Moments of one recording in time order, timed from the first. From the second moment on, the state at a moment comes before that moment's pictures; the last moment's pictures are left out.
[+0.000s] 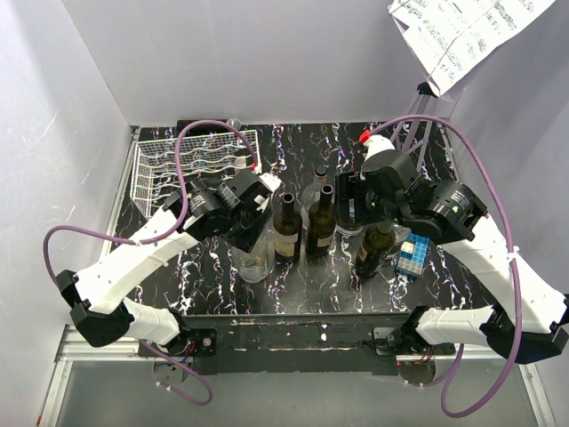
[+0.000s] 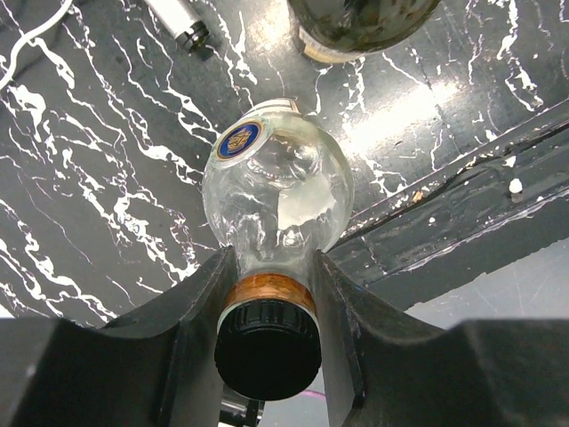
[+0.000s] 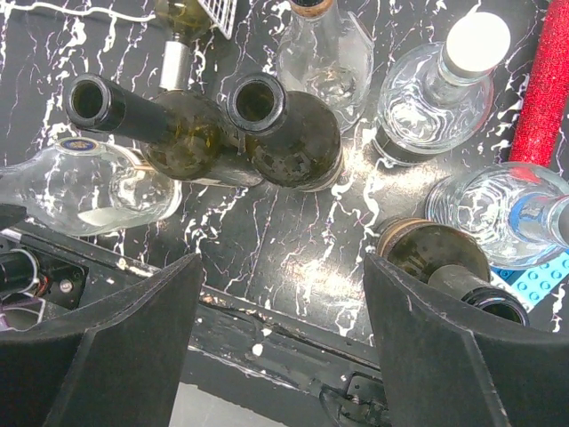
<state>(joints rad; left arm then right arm) -0.94 1.35 1.61 -1.35 -0.22 -0.29 0.89 1.20 1.65 -1.19 0.28 0.50</state>
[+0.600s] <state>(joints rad) -0.81 1.30 1.41 -1.33 -0.24 -0.40 0.88 1.20 1.65 -1.18 0.27 0.50</state>
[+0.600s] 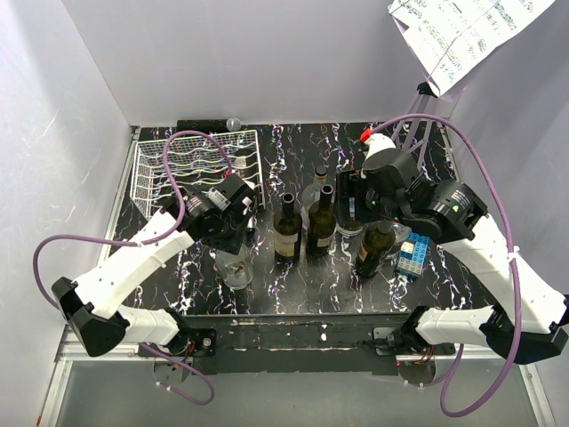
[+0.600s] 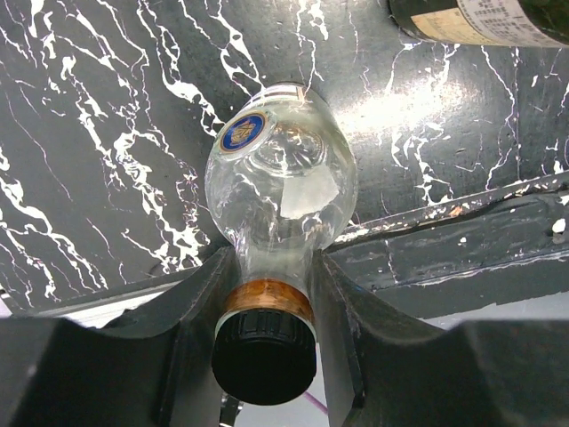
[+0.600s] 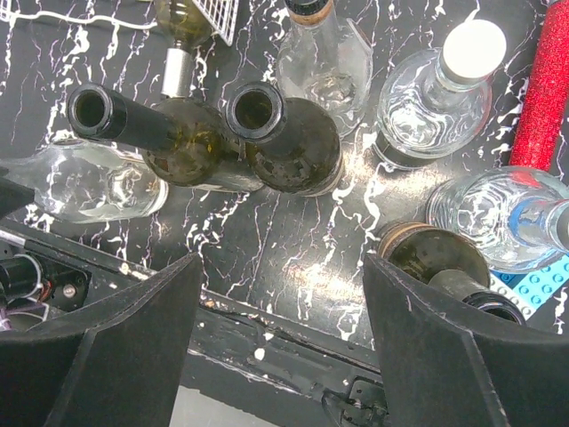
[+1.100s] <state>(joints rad) -0.80 1.28 1.39 -1.33 -0.25 -0.44 0.87 1.20 1.65 -1.16 0.27 0.50</state>
